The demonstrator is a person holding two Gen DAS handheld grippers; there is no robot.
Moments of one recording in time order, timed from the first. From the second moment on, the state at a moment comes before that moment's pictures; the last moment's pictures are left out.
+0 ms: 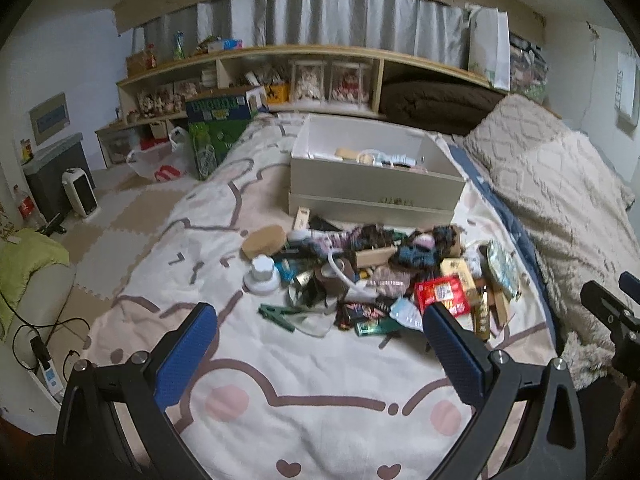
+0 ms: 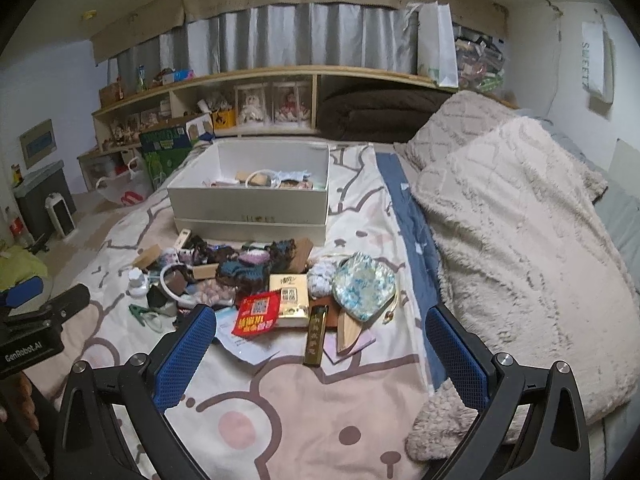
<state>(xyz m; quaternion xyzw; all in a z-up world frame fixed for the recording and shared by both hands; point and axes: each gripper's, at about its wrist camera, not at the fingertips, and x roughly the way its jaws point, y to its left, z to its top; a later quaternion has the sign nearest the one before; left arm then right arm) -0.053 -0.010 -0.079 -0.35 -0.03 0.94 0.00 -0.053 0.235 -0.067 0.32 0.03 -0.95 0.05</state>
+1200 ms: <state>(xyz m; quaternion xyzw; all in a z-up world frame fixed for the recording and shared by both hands) -0.080 -0.006 -0.137 -0.43 -0.05 0.90 0.03 -0.186 0.208 -0.208 0.53 -0.01 -0.83 0.15</state>
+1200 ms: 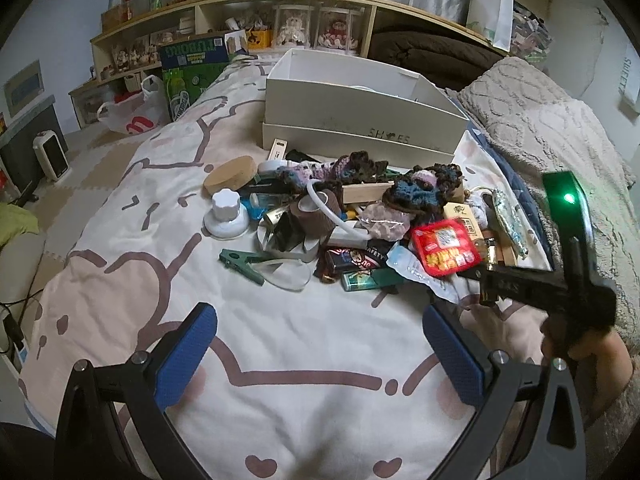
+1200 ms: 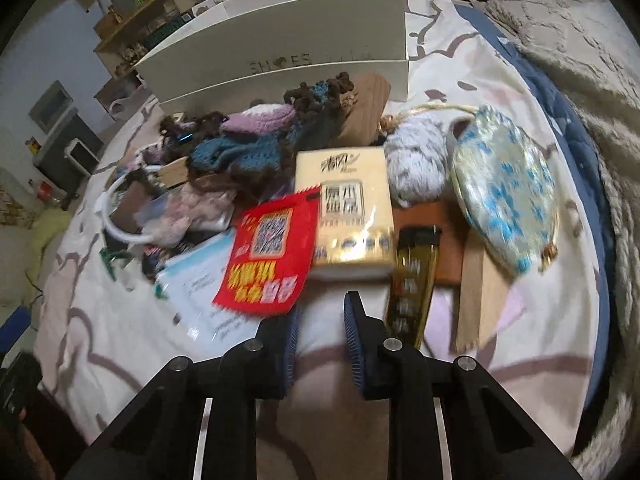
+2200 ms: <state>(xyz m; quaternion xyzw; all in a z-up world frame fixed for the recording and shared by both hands) -0.088 -0.013 -0.170 -0.49 -0.09 0.87 0.02 -0.133 0.218 -0.193 0.53 -0.04 -0.80 0.26</state>
